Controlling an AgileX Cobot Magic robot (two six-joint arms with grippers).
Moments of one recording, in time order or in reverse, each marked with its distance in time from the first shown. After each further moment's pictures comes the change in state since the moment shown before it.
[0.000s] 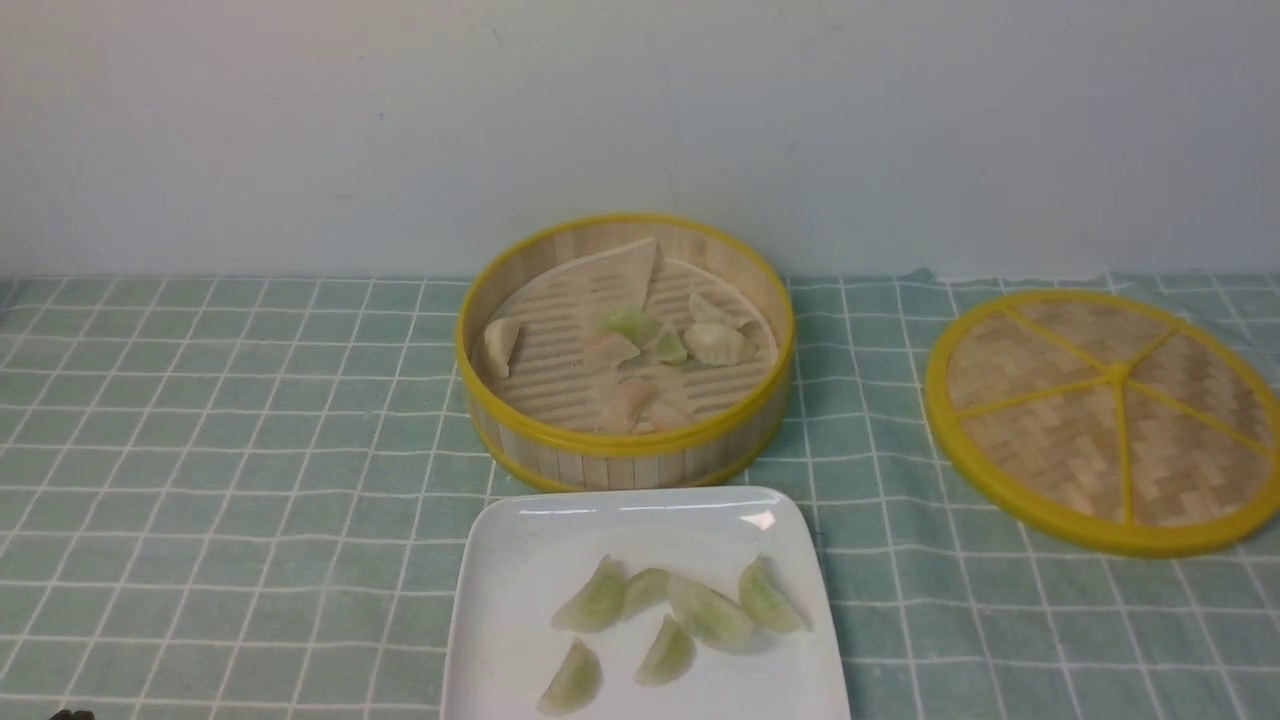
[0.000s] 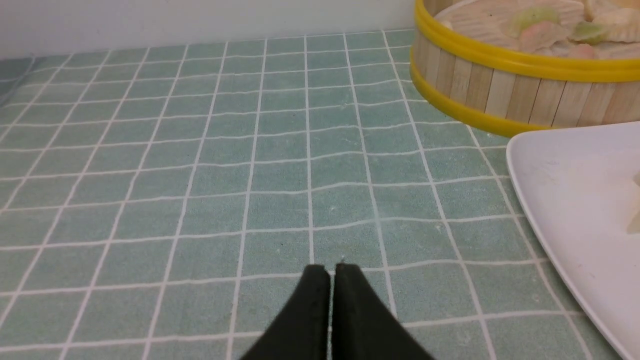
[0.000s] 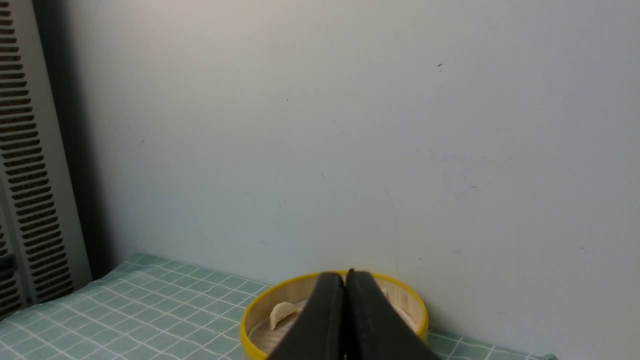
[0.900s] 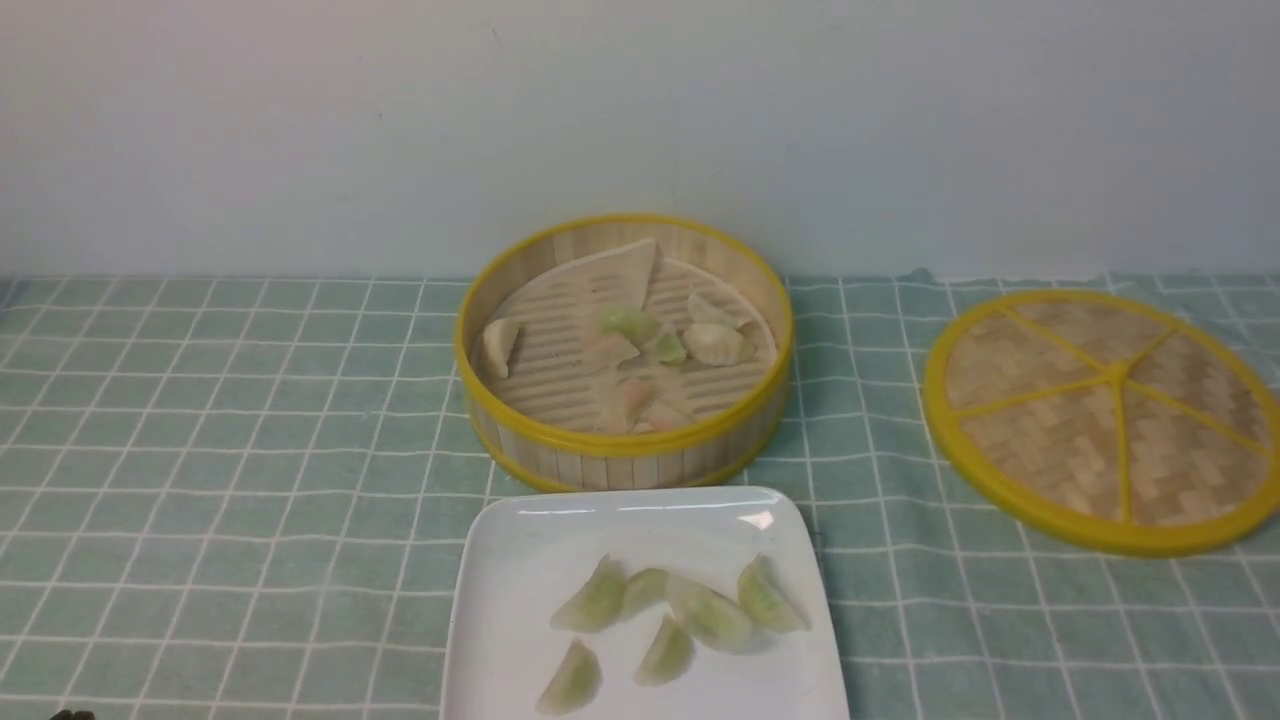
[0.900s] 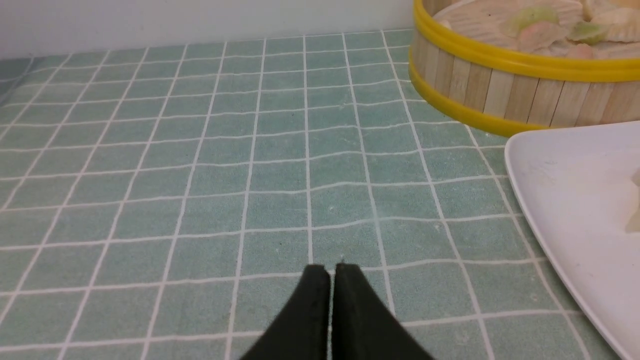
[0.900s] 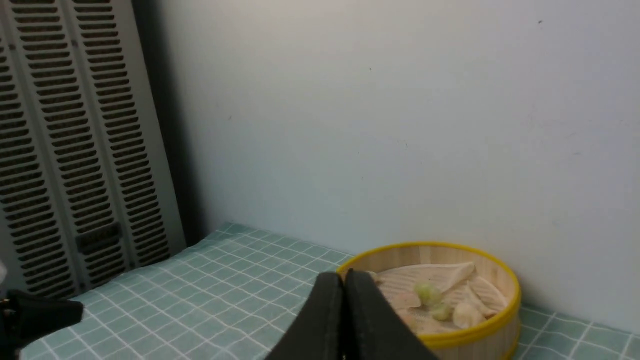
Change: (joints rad) right arm -0.040 0.000 0.036 0.400 -0.001 -0.313; left arm 0.000 0.000 -0.001 0.000 0.002 0.000
